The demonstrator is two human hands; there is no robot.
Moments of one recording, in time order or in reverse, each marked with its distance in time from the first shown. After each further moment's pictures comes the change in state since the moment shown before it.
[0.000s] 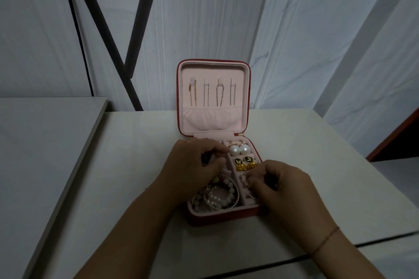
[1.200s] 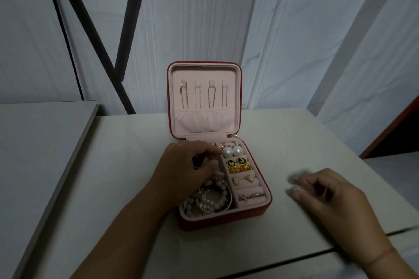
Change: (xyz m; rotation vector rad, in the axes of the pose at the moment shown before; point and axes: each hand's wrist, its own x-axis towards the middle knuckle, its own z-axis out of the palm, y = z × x) left_hand 0.000 0.001 -0.001 0.001 -0.006 0.003; right_hand -0.018 0.076 -0.043 -0.087 0.184 -0.083
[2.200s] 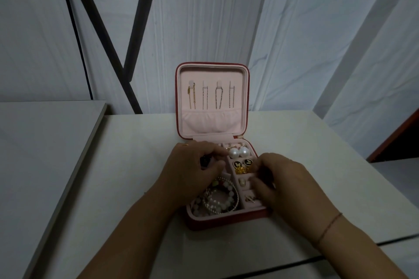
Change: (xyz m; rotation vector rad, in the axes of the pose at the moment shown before) left_hand 0.000 -0.002 0.001 0.012 0.008 0.008; right_hand 0.033 -0.068 0.035 -0.166 -0.240 -0.175
